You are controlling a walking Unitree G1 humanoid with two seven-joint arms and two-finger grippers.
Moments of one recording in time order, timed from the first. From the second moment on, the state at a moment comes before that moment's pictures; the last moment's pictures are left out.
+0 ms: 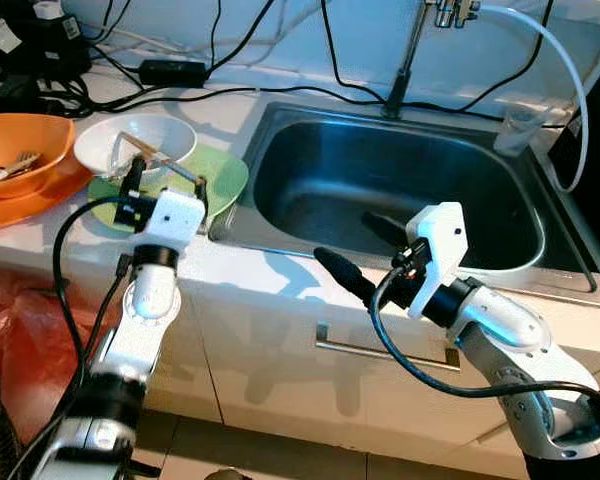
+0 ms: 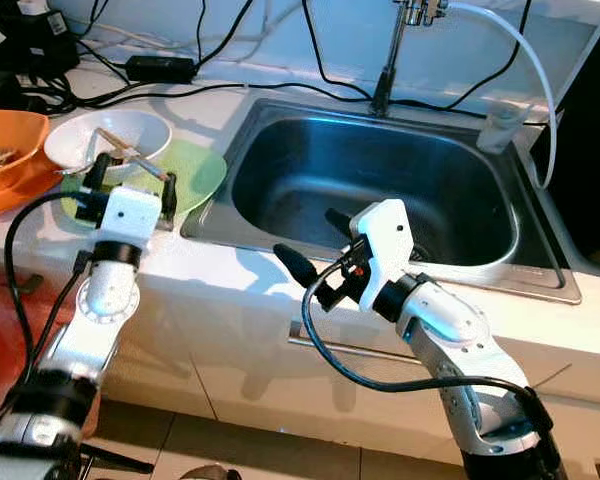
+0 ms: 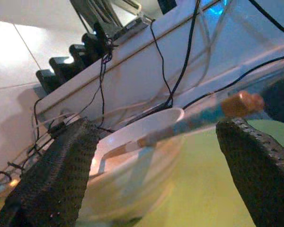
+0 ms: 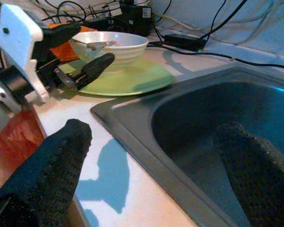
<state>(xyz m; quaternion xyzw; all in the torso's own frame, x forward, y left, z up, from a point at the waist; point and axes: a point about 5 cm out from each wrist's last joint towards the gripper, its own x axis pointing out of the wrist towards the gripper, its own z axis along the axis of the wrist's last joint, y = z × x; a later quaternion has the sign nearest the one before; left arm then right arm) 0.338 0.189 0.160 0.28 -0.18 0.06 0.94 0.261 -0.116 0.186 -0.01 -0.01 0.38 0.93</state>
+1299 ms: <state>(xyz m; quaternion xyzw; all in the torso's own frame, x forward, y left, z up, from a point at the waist) 0.358 0.191 0.161 0.29 -0.19 0.05 0.94 0.258 -0.114 0.186 0.00 -0.01 0.37 0.93</state>
